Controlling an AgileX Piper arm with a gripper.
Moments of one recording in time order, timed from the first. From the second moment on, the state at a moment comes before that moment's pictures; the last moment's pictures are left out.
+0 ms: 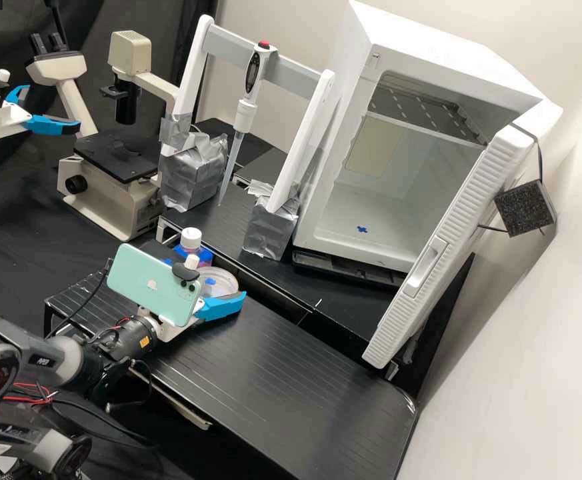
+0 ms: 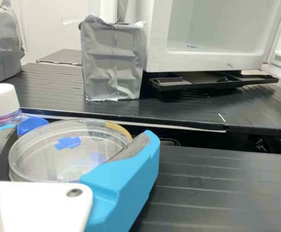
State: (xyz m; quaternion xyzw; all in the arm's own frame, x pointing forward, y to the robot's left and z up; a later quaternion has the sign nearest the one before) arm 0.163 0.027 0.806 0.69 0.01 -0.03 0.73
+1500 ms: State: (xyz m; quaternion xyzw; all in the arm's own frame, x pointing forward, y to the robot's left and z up) arm 0.164 0.020 0.812 0.70 -0.01 -0.03 0.72
